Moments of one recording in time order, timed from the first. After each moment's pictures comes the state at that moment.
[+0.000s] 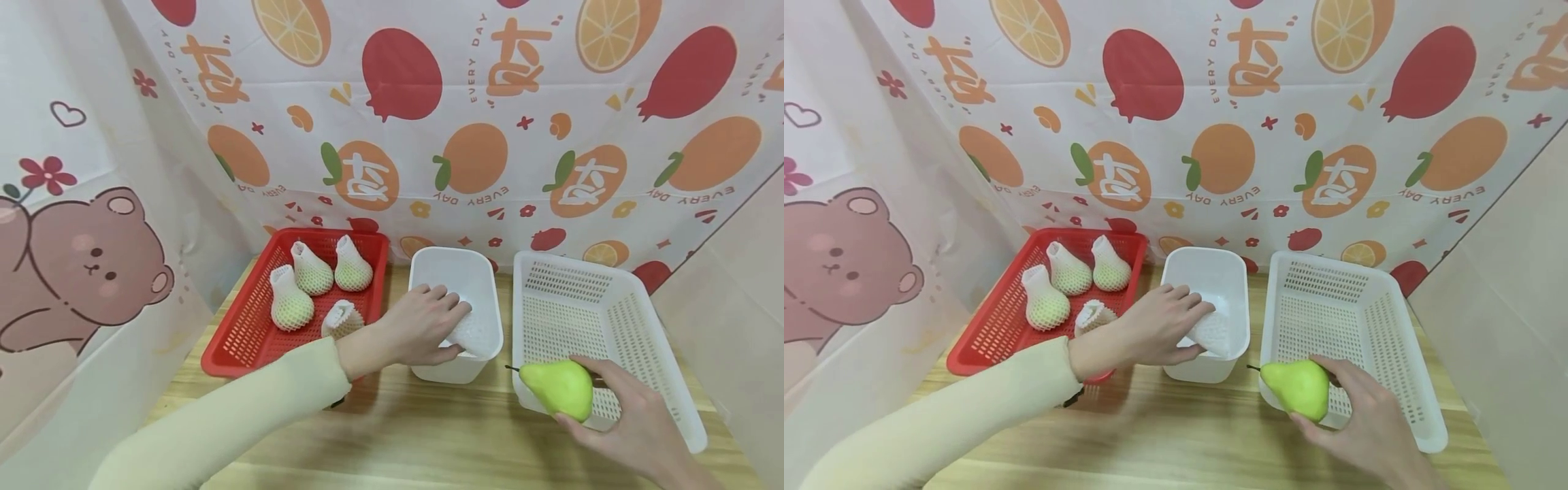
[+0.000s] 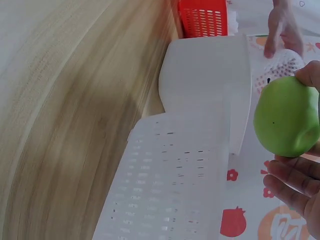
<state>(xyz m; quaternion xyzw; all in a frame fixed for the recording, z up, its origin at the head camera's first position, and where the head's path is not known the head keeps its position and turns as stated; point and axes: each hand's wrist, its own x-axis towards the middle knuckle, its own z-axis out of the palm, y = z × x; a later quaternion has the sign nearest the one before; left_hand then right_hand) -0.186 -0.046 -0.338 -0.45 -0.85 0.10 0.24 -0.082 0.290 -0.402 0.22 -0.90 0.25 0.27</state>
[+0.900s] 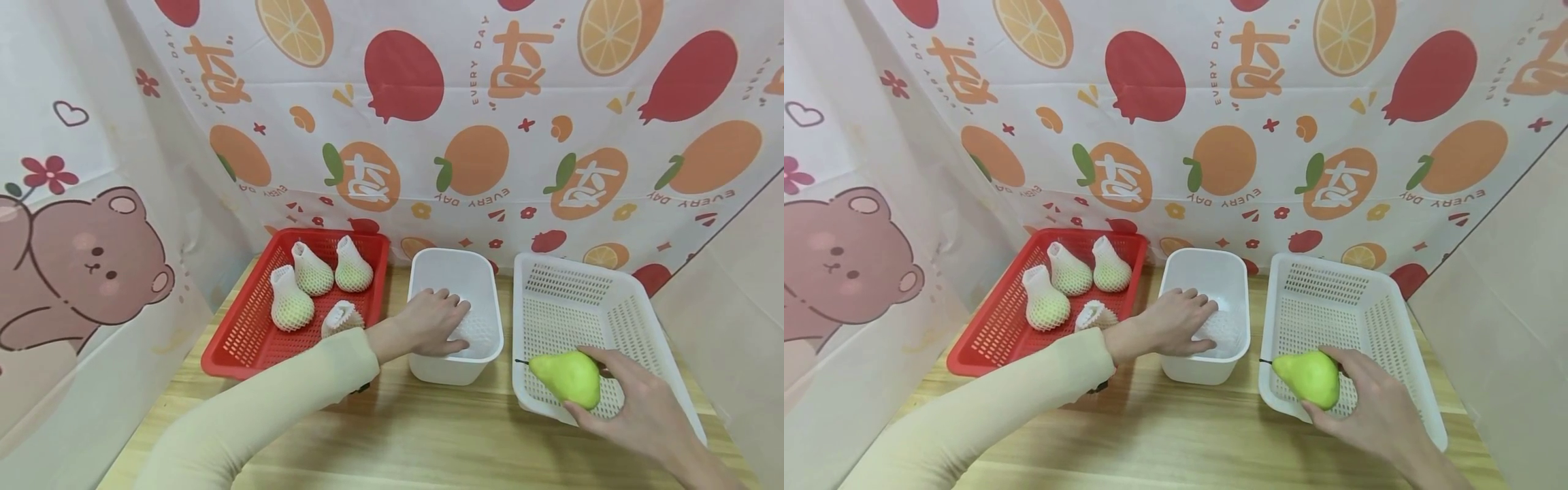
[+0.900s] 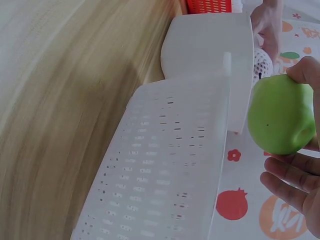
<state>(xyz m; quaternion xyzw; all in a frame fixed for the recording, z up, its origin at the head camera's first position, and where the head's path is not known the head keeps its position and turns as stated) -0.218 -0.025 -0.369 -0.41 -0.90 0.11 0.09 -0.101 0.307 -0.397 0.23 -0.91 0.17 0.29</state>
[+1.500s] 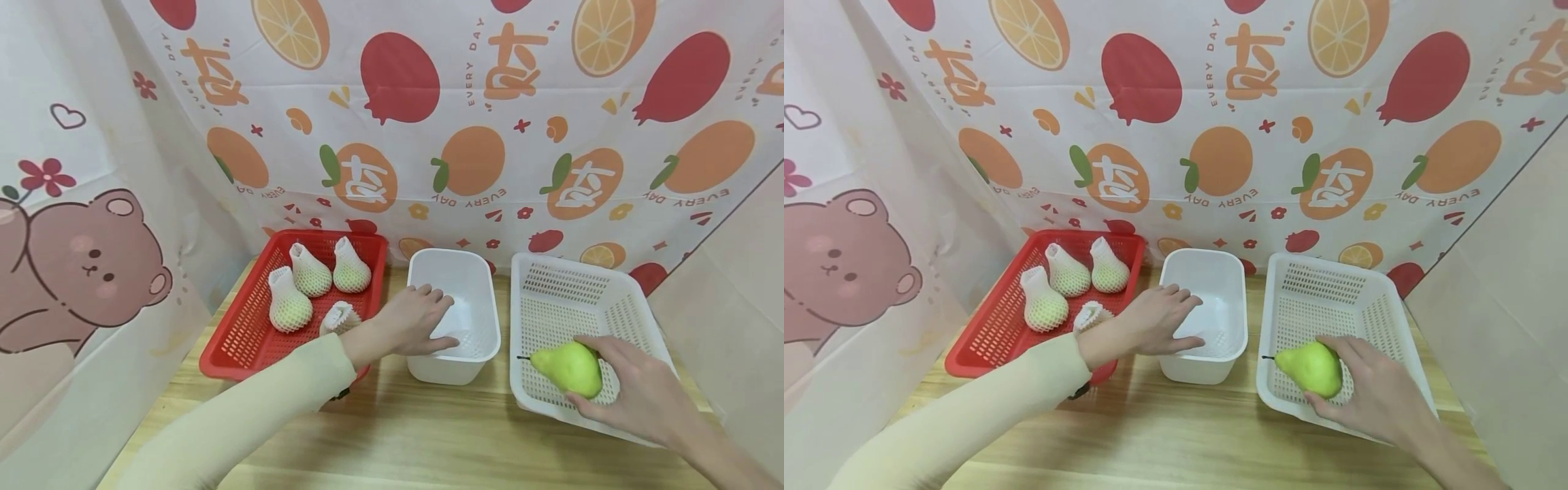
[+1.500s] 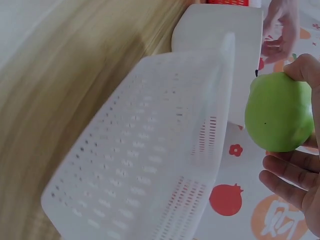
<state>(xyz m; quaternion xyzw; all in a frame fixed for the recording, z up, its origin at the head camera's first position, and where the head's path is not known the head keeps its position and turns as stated) -0.211 -0.049 -0.361 -0.39 -0.91 0.06 0.10 -0.117 0.316 -0.380 0.27 -0.91 0.09 0.29</state>
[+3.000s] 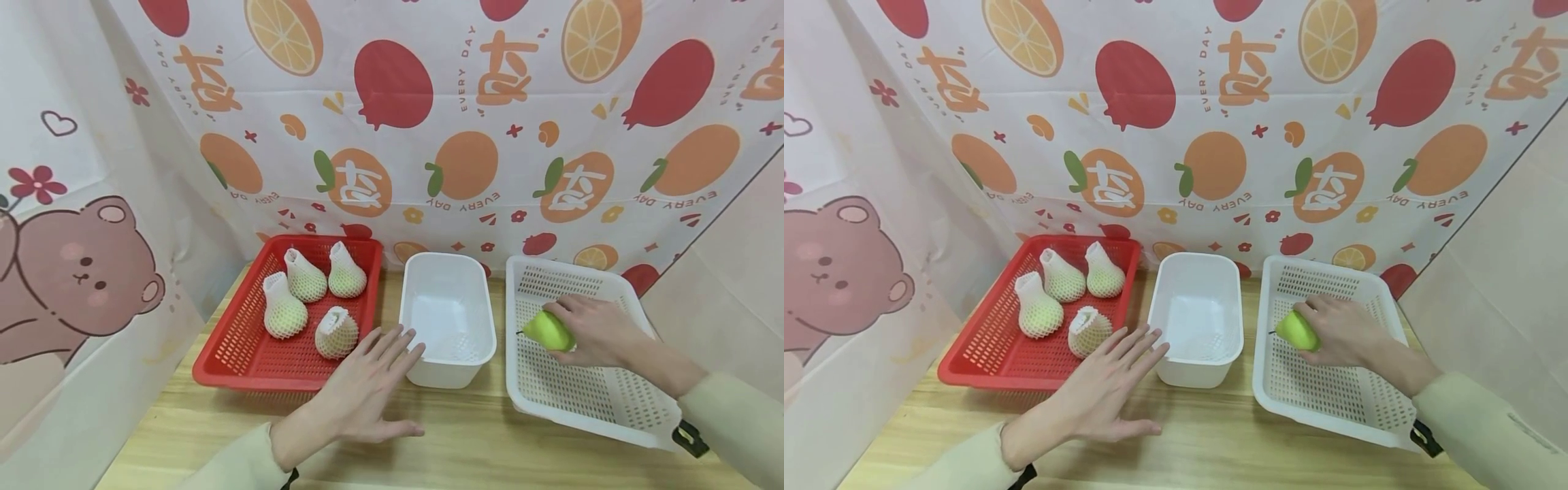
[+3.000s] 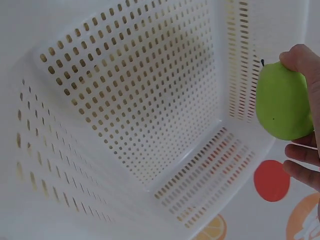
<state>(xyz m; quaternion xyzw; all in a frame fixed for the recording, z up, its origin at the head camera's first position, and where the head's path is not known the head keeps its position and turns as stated) -0.124 -0.108 -0.402 -0.39 -0.90 0.01 0.20 -0.214 0.322 -0.378 0.34 -0.93 -0.08 0.13</state>
